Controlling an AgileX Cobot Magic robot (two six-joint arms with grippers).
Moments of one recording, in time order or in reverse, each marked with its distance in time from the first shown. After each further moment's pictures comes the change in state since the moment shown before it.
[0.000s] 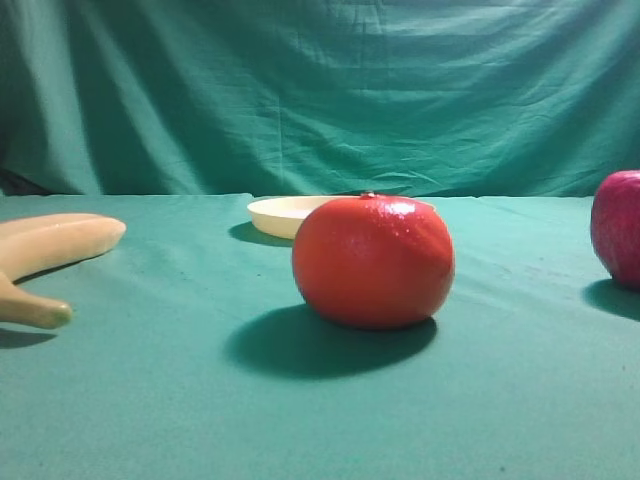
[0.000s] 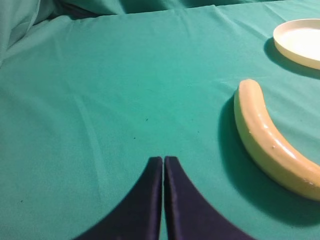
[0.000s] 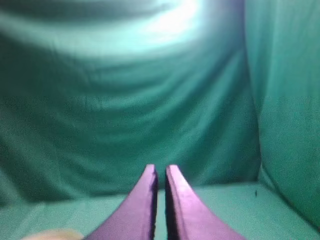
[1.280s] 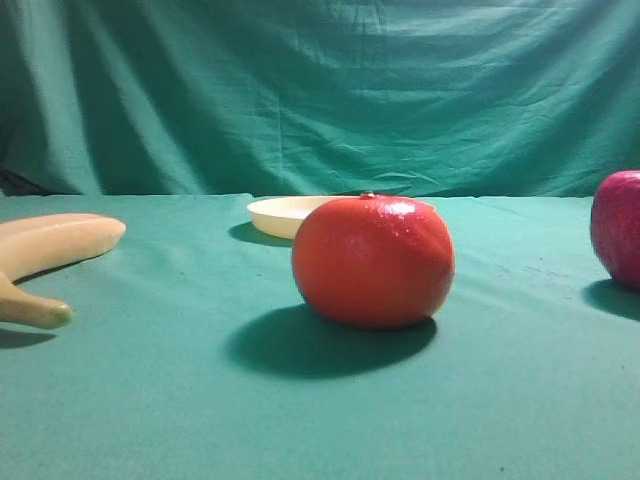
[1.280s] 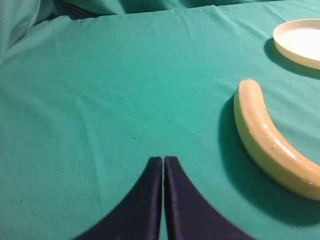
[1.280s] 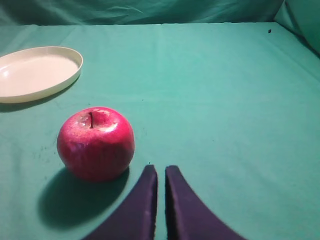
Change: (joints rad) left arm 0.000 0.000 0.000 0.000 0.000 0.000; right arm 0.000 -0.033 0.052 -0.111 0.445 0.028
